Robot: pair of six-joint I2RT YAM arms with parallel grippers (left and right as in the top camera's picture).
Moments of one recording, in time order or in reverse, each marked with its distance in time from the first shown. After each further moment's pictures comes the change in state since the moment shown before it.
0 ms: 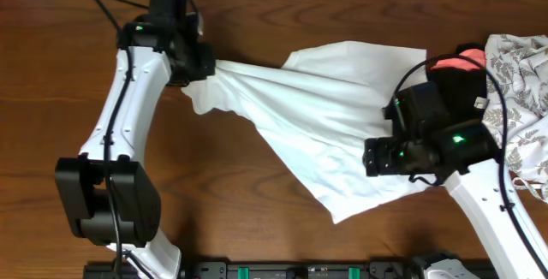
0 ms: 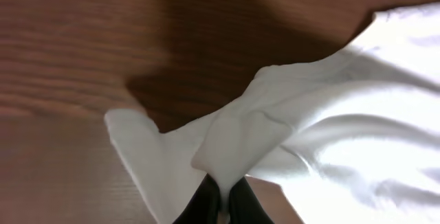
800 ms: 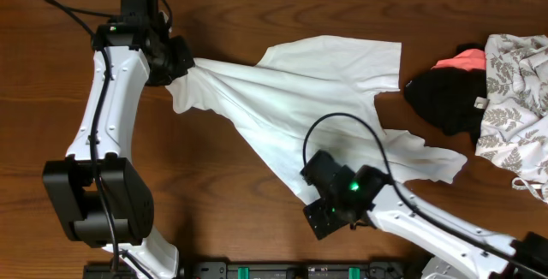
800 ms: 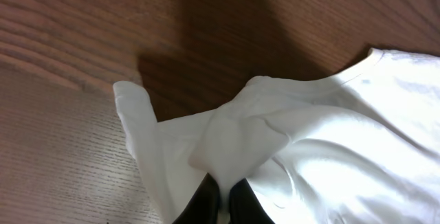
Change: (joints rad) left arm 0.094 0.000 0.000 0.005 -0.007 -0.147; right arm 0.573 0.159 -0.314 0.328 -0.015 0.159
